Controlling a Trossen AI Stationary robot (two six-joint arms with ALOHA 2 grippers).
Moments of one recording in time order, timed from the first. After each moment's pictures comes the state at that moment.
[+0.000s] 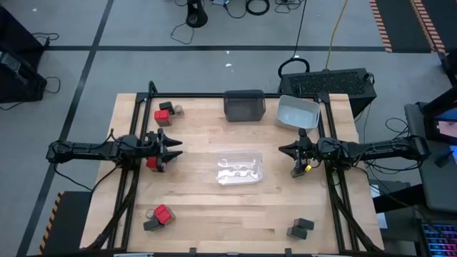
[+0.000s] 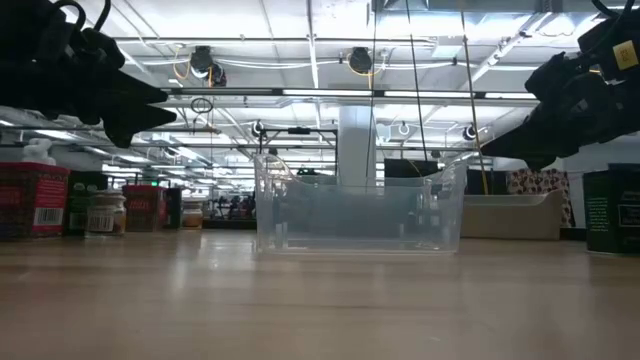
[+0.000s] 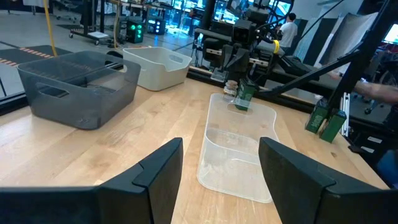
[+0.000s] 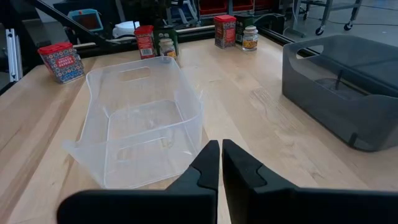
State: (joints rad) left arm 0.01 0.17 0.00 0.09 -0.11 -0.25; right arm -0.01 0.43 0.01 0.17 0.18 0.17
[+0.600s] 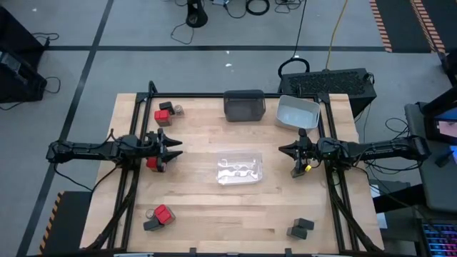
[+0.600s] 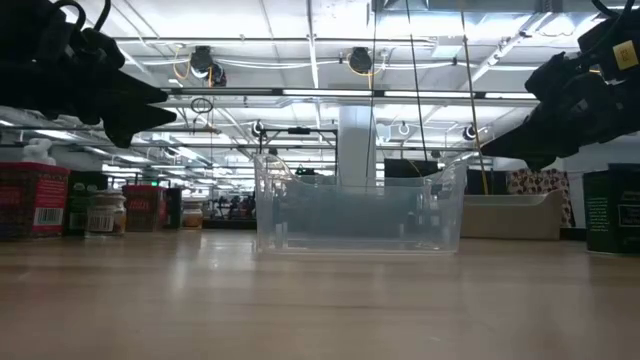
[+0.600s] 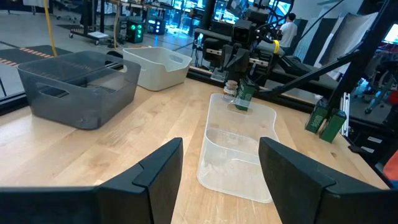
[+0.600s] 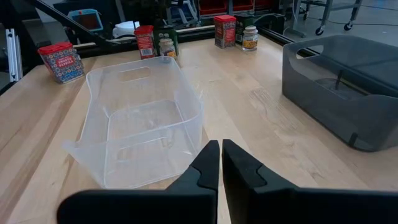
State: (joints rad) left arm 0.01 0.17 0.00 0.09 -0.11 -0.25; right arm -0.01 0.43 0.01 0.17 0.18 0.17
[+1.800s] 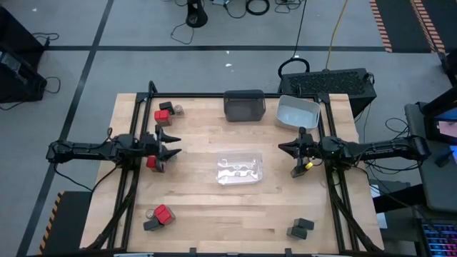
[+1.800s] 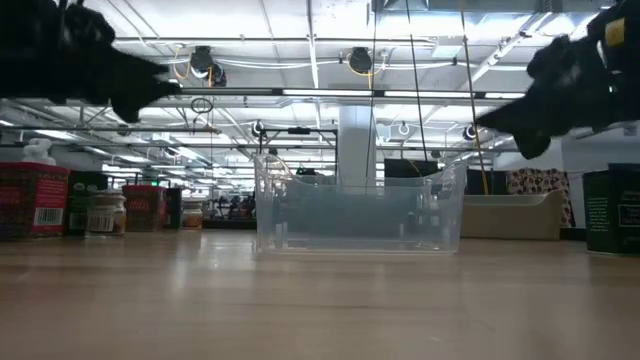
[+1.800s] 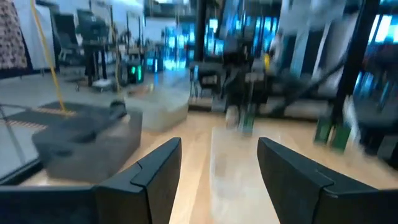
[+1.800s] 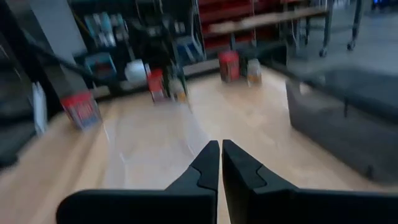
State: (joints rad) left arm 0.01 0.17 0.00 0.27 -0.11 -0.09; right arm -0.01 0.43 0.01 0.36 0.18 0.25
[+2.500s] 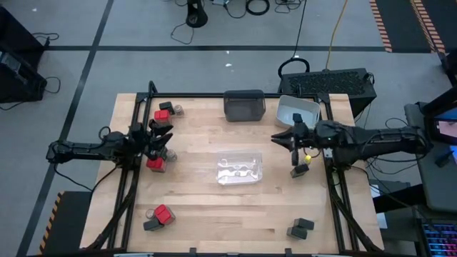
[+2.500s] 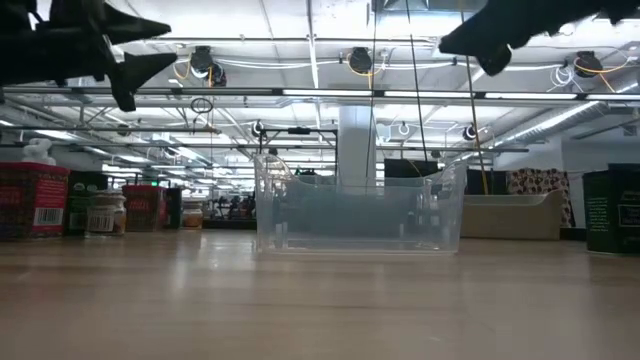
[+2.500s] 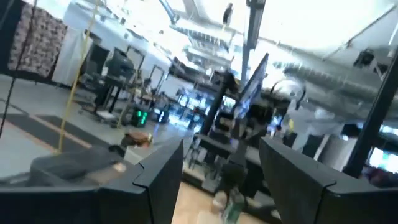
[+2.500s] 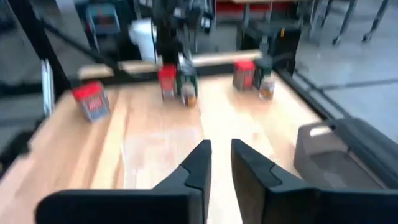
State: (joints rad) left arm 0.01 0.17 0.00 0.49 -0.25 -0.33; right arm 0.00 0.79 0.65 -0.17 0.12 0.10
